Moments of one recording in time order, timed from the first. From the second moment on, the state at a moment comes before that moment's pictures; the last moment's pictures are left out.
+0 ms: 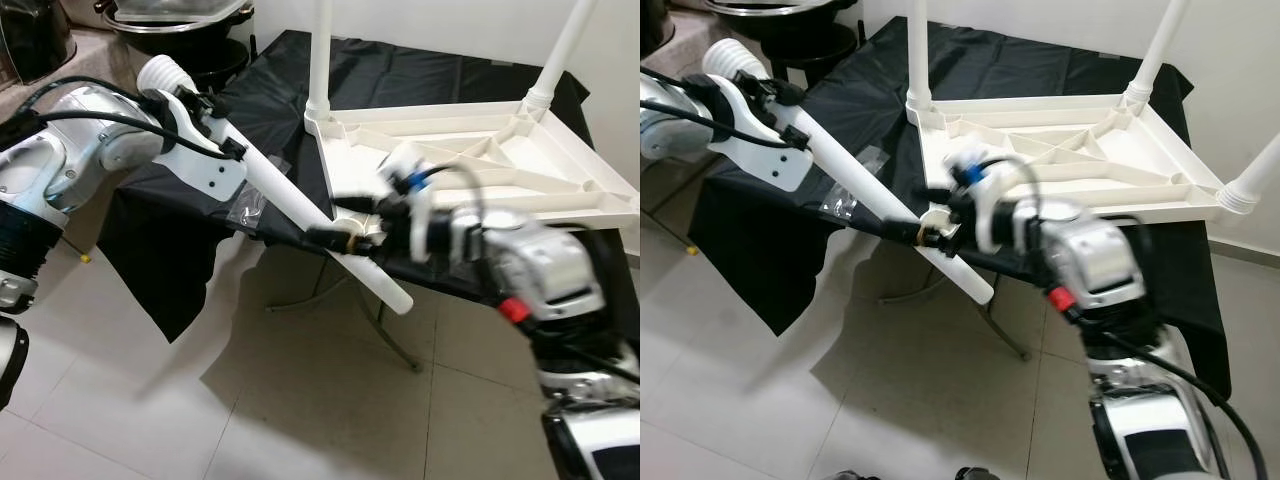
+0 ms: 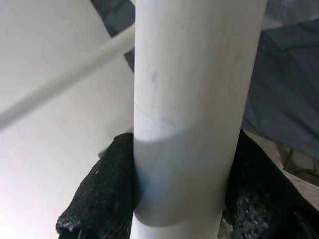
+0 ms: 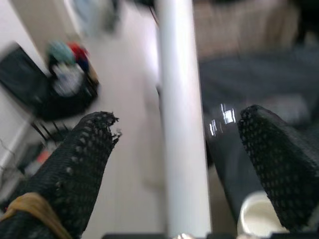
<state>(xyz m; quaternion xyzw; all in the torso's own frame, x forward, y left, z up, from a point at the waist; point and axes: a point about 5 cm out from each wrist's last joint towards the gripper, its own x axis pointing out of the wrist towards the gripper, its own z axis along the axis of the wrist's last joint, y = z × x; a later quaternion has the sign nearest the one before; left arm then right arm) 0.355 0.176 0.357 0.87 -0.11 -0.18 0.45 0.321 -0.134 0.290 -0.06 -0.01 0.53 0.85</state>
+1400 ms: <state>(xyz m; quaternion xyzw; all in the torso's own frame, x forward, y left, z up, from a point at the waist) 0.268 0.133 0.289 0.08 -0.10 -0.67 0.73 0.268 -0.167 0.297 0.07 -0.03 0.68 0.73</state>
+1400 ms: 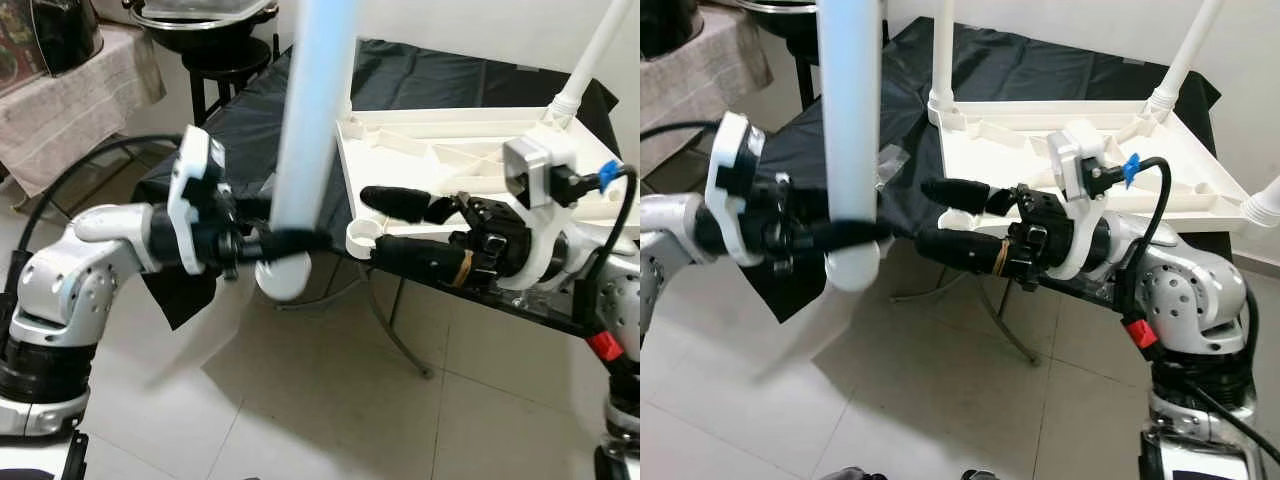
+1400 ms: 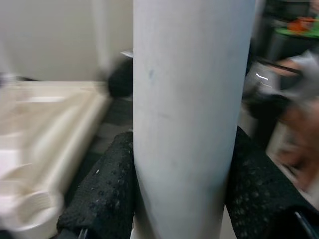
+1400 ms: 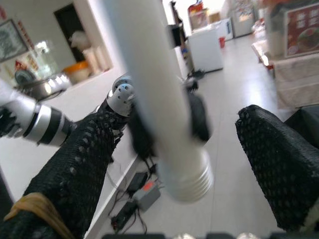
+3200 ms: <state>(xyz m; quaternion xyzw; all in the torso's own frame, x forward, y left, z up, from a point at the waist) 0.255 0.107 0.283 0.06 -0.06 -0.68 0.73 0.278 -0.102 0.300 0.02 -0.03 0.74 0.67</state>
